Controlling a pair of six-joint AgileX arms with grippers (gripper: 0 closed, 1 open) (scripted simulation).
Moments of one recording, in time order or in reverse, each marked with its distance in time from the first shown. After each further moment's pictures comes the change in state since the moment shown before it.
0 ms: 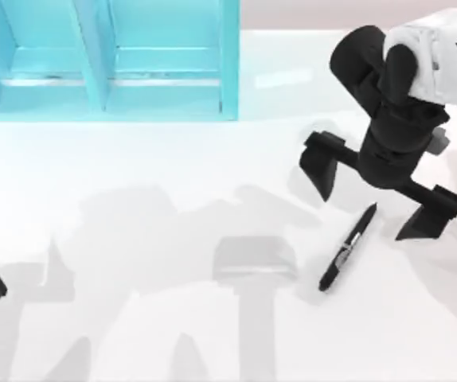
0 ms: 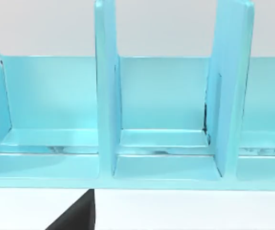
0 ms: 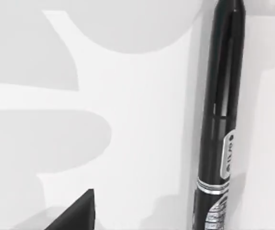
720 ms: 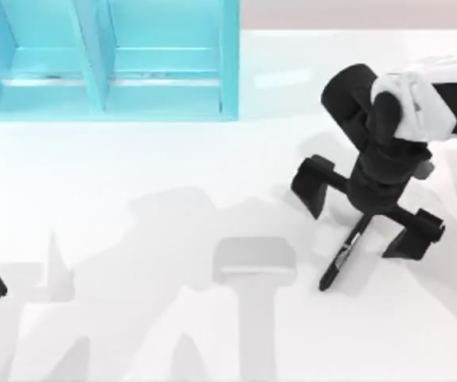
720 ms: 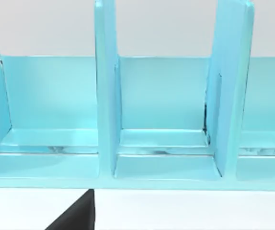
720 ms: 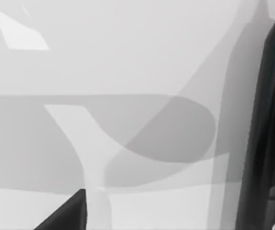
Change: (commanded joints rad) left arm 0.000 0.000 0.000 0.000 0.000 0.000; right arm 0.008 0.127 -0.135 0.267 0.001 0.010
